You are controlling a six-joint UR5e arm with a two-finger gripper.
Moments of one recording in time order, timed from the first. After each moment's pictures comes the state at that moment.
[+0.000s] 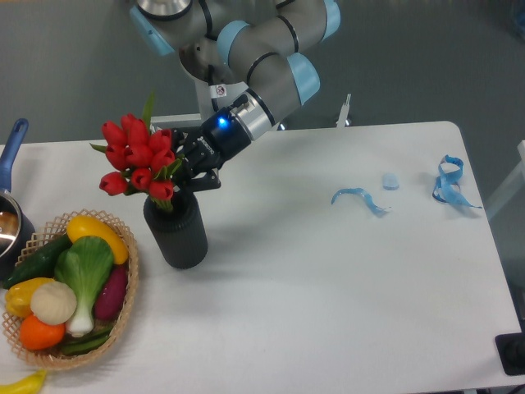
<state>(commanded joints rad) 2.64 -1.64 -2.29 -0.76 0.23 1.61</state>
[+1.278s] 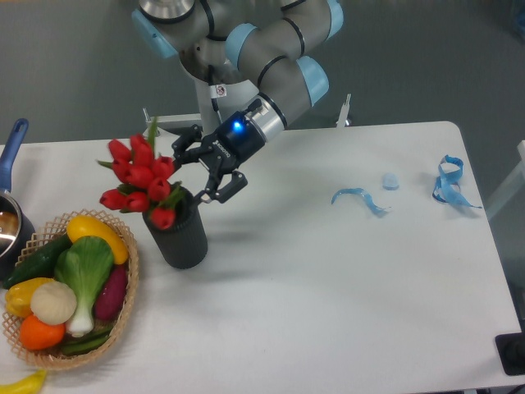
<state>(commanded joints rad) 2.72 -1.65 -2.32 -0.77 0.23 1.60</state>
